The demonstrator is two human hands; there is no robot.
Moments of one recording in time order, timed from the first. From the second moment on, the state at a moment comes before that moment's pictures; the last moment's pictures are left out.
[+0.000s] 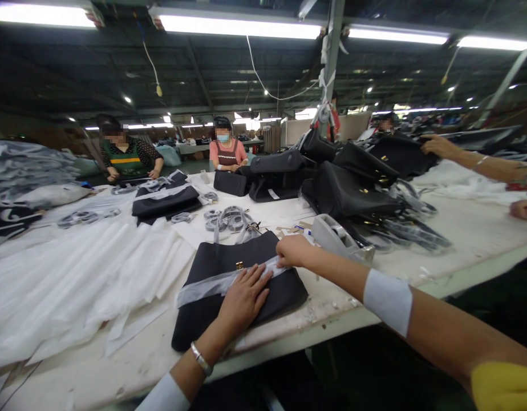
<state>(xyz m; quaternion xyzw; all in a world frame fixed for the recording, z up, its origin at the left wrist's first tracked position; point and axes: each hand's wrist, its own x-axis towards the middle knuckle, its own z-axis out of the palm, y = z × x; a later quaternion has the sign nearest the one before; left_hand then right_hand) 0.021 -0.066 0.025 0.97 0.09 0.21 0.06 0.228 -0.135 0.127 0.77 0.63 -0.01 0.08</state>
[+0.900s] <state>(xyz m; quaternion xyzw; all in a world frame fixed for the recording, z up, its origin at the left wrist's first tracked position) 0.022 -0.065 0.027 0.98 0.09 0.19 0.05 0.283 -0.158 0.119 0.78 0.46 -0.39 -0.14</state>
